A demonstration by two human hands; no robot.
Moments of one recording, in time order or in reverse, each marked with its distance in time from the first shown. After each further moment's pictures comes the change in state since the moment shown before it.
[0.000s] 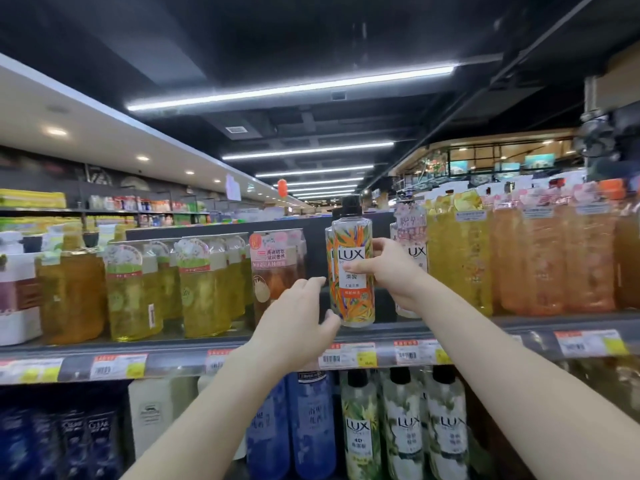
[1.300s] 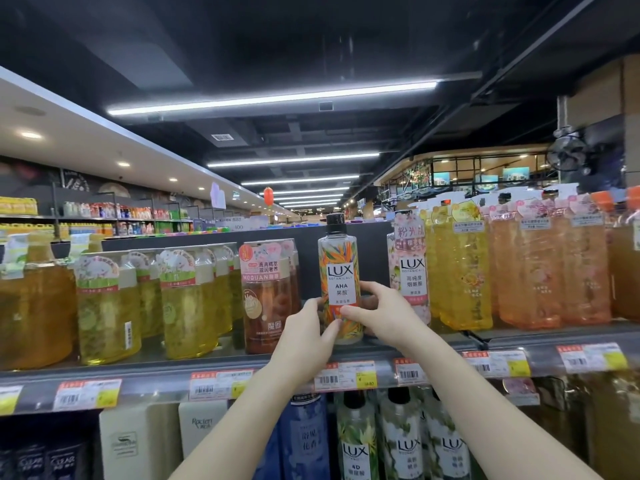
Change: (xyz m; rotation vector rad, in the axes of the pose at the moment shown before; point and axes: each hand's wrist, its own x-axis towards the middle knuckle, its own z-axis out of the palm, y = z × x) left_hand 0.042 -0.035 0.068 -0.388 -0.004 -0.140; right_hand -0.012 0.050 0.010 -0.294 0.062 -0.038
